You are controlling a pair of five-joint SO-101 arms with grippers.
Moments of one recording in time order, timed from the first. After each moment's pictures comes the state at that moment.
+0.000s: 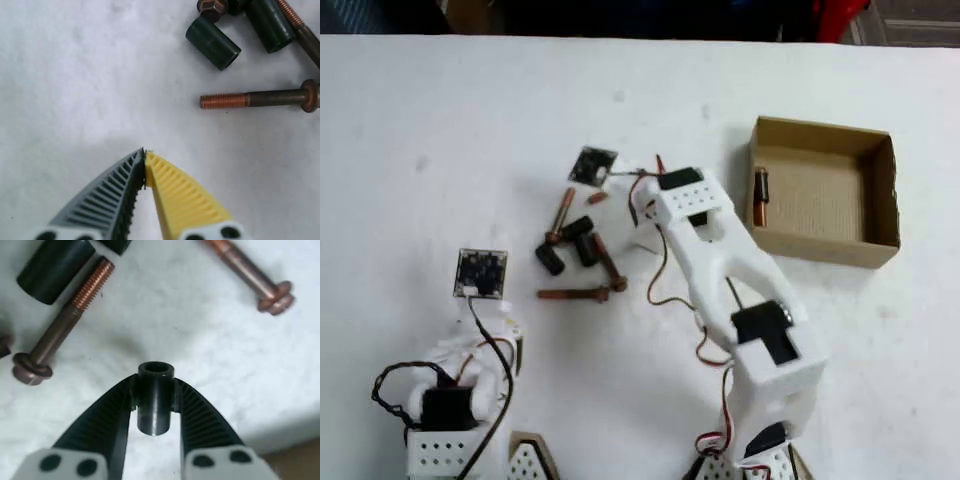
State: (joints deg) left arm -7.7 -104.2 97.1 71.6 -2.6; right arm -22.7 14.3 8.4 58.2 46.7
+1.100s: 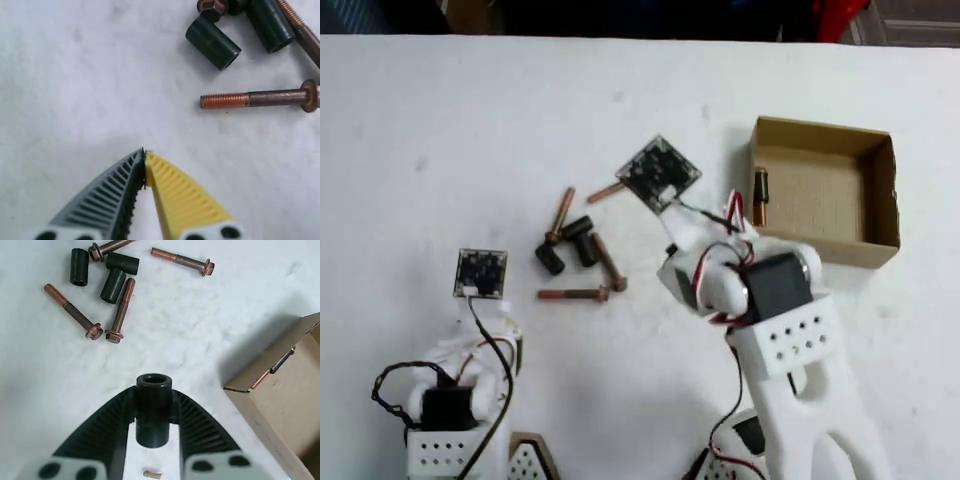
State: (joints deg) left arm -7.7 -104.2 97.1 71.6 -2.6; right arm -24.3 -41.9 27.0 81.8 25.9
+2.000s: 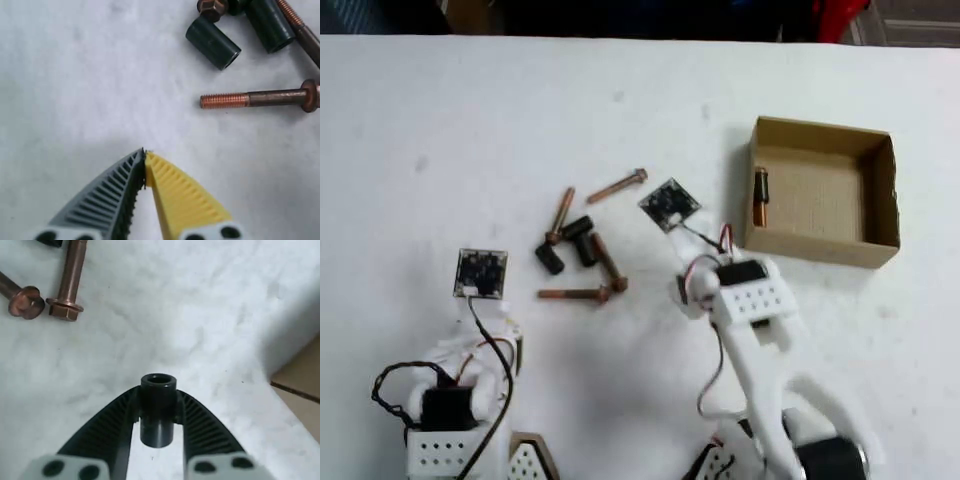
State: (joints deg) left arm -7.7 -104.2 97.1 71.6 -2.6; right arm -17.3 -21.4 51.7 47.3 27.1
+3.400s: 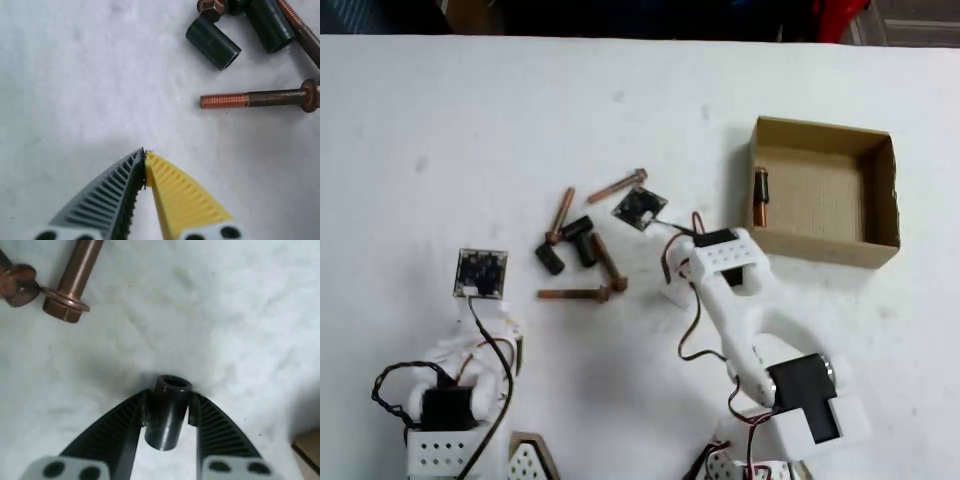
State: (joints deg) left arm -7.7 -104.2 97.1 71.6 -2.6; right arm -18.2 -2.2 42.3 45.6 39.2
